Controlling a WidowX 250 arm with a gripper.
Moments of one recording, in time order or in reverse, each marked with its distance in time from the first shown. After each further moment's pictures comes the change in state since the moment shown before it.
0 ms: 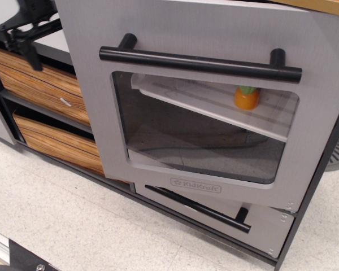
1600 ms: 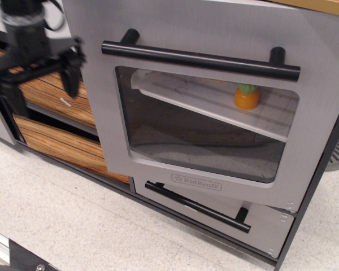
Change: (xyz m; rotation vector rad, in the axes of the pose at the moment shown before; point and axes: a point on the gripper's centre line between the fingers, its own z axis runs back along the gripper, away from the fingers) arm -0.068 0.048 0.010 0.080 -0.057 0.012
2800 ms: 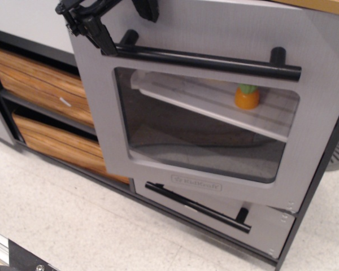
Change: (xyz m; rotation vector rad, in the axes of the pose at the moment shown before) arm -0.039 -0.087 0.072 -0.310 0.119 0.116
